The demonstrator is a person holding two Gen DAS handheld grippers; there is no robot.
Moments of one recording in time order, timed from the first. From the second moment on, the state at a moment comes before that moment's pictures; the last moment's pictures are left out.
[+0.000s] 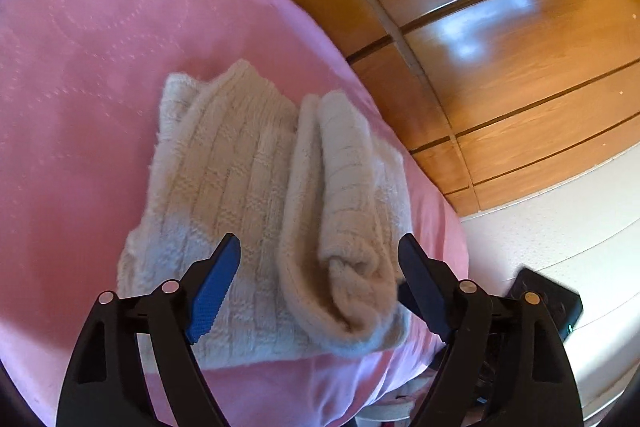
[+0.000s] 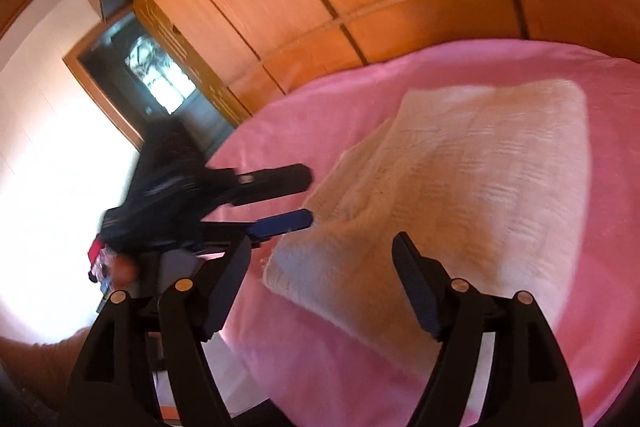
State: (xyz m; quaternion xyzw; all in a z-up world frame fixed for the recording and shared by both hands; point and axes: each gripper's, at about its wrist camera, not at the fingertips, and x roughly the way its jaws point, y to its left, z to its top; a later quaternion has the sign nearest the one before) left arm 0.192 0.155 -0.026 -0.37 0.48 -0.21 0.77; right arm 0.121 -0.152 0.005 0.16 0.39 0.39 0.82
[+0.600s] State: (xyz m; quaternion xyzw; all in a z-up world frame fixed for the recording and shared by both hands) left arm 0.228 0.077 -0.011 -0.25 0.50 -0.23 0.80; right arm 0.068 -0.276 -0.024 0.21 0.40 0.23 0.86
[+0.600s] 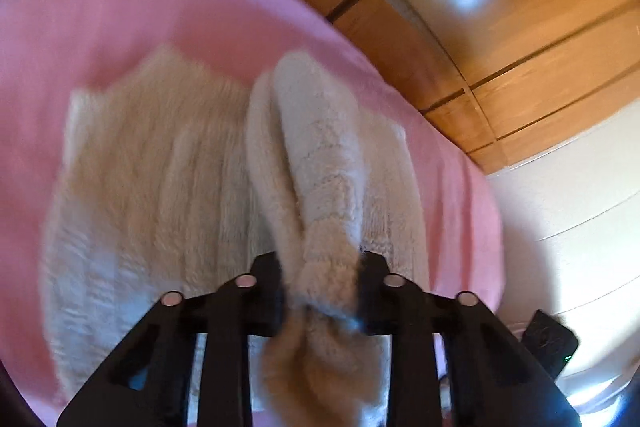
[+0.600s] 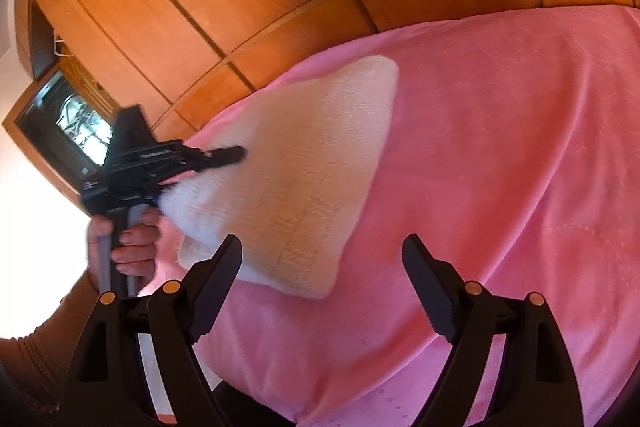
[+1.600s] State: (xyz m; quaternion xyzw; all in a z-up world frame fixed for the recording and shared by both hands) left arm 0.163 0.143 -0.017 -0.07 0.41 -0.05 0.91; right arm 0.083 -0.138 -0.003 -0.04 0.38 0.28 0.88
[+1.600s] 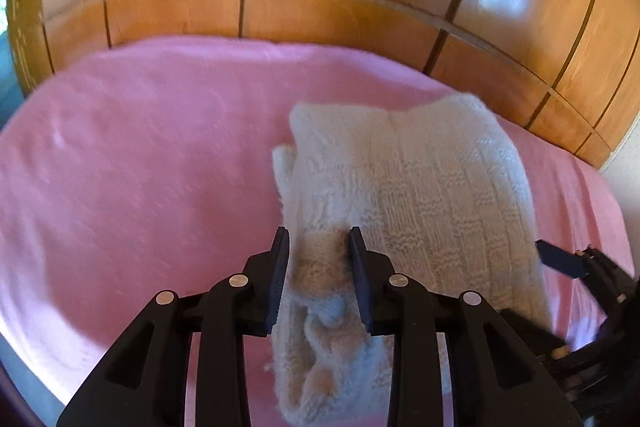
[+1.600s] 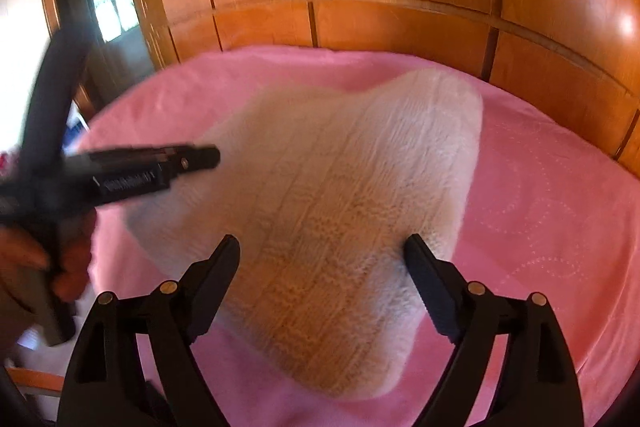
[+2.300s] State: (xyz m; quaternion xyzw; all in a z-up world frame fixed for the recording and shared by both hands) left arm 0.155 0.147 -0.006 -0.04 0.39 -0.03 0.92; right arm 0.176 -0.123 0.019 0.00 0.37 0.22 0.90
